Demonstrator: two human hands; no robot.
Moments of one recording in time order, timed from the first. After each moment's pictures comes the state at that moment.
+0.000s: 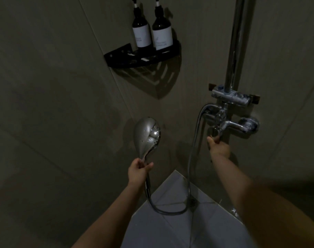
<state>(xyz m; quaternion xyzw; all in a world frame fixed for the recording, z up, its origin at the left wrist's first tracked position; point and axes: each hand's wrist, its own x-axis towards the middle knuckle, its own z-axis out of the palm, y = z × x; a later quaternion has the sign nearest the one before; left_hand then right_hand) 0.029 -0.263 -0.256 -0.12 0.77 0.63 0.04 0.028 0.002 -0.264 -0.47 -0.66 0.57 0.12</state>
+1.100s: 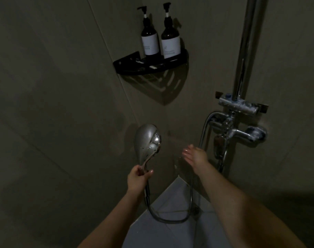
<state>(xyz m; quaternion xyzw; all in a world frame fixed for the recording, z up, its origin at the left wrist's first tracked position) 0.032 -0.280 -0.247 -0.12 0.76 0.63 0.03 0.002 -0.073 -0.251 -0.33 -0.43 0.84 0.01</state>
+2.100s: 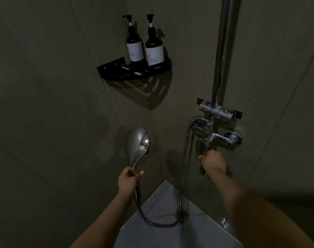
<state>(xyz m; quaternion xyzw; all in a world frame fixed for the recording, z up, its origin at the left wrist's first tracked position) 0.019 -0.260 -0.261 -0.12 0.77 0.62 0.02 0.053 0.018 -0.235 -0.37 -0.89 0.28 0.03</state>
